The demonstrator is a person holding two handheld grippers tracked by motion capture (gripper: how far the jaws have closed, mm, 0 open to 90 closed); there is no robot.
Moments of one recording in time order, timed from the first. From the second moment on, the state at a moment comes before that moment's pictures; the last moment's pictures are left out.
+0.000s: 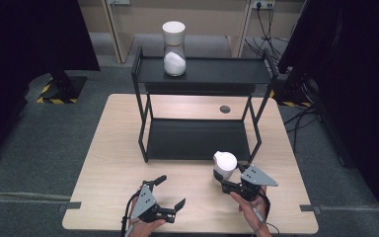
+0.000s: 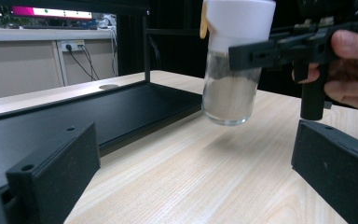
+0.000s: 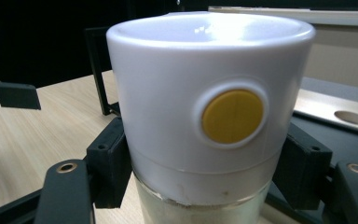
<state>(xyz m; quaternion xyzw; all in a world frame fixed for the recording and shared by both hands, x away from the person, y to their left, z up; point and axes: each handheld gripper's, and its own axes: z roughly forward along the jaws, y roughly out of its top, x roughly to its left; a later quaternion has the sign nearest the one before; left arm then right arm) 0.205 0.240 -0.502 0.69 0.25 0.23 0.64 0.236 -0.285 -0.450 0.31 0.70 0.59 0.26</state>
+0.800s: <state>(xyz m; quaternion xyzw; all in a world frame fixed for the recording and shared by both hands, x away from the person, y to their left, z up) 0.205 0.239 -0.503 0.68 0.25 0.23 0.64 0.242 -0.295 -0.384 0.28 0.70 0.60 0.26</state>
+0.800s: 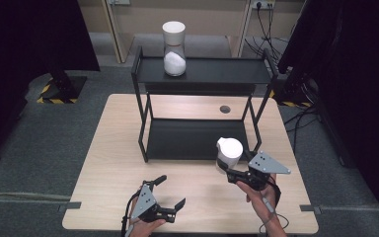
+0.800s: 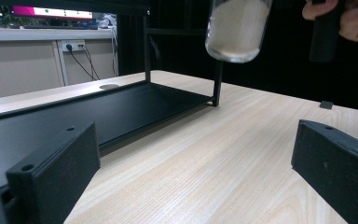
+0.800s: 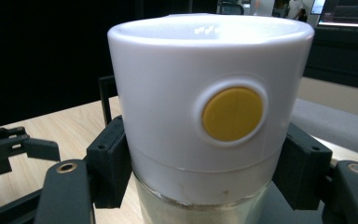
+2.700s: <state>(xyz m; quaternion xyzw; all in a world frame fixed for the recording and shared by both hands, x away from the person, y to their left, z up) 0.206 0.241 -0.503 0.68 0.26 0.23 0.65 0.310 -0.271 -0.202 0.24 0.70 0.62 0.24</state>
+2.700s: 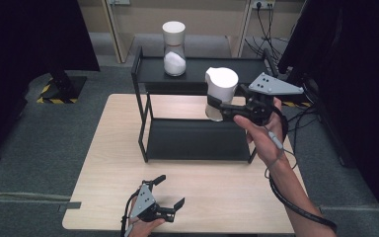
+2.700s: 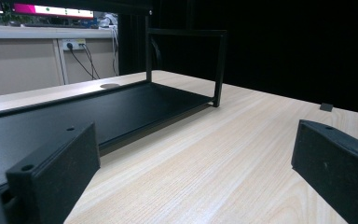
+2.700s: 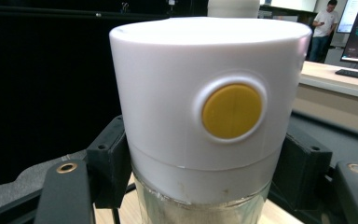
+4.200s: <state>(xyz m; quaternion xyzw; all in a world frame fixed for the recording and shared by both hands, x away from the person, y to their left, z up) 0.205 0.246 -0.502 0.68 0.26 0.23 0.65 0.390 -0.229 -0.154 0.32 0.68 0.60 0.27</state>
